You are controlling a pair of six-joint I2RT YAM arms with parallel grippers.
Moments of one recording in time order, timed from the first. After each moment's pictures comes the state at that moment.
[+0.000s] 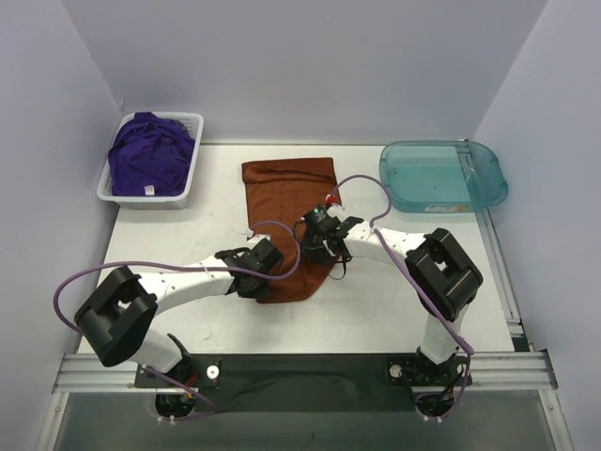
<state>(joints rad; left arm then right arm) -0.84 1.46 0.78 -0.54 -0.27 -0.73 0.74 1.81 1.10 -0.34 0.15 1.02</state>
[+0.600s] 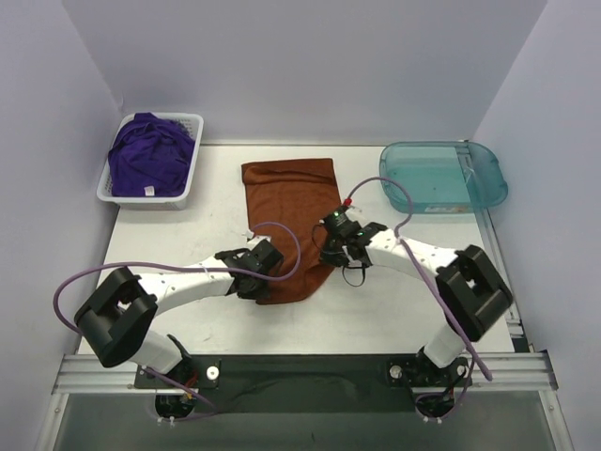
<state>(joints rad) -0.84 1.46 0.78 -0.54 -0.26 -0.72 0.70 1.65 0.98 -0.36 0.15 0.98</state>
